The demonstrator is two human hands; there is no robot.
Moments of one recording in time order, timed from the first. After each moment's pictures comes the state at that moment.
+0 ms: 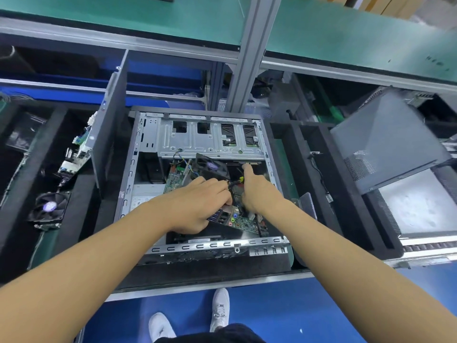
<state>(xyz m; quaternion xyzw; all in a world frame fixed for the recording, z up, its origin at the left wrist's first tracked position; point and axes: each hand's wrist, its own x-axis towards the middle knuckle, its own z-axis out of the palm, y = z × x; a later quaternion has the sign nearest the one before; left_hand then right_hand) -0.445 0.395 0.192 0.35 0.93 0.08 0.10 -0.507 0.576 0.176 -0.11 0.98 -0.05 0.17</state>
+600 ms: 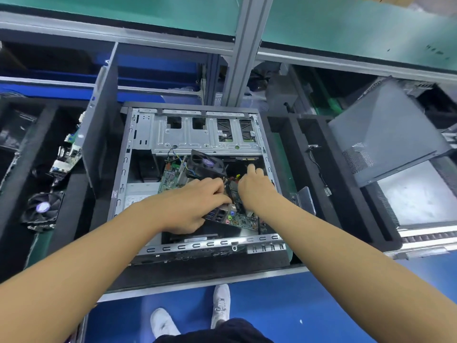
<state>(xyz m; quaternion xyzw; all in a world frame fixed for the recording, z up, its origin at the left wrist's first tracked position) -0.446 0.393 0.187 0.33 0.92 0.11 0.17 -0.512 0.573 0.155 -0.18 0.94 0.25 0.16</state>
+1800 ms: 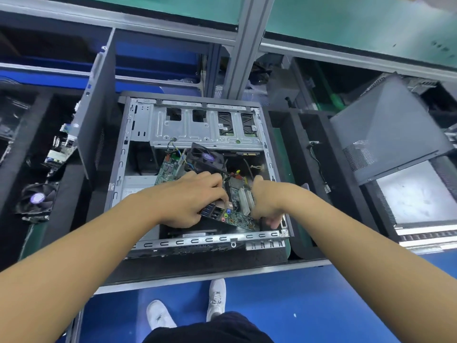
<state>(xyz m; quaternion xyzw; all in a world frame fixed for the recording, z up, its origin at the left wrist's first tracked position) -0.450 0.387 0.184 0.33 0.92 0.12 0.18 -0.497 0.590 0.215 -0.05 0.89 -0.03 0.45</state>
